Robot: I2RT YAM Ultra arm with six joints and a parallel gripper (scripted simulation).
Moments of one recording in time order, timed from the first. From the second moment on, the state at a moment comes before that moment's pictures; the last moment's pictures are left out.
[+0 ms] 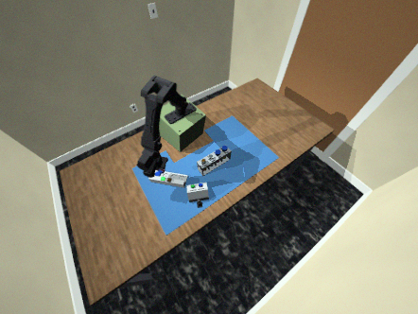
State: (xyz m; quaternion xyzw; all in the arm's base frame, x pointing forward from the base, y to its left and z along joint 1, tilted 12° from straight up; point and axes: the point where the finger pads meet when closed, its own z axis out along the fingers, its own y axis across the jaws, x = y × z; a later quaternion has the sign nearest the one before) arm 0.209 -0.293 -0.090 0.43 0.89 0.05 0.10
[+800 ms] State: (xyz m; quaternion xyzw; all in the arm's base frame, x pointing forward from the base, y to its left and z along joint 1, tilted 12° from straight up) arm 0.193 -0.286 -0.040 0.43 0.89 0.06 0.09
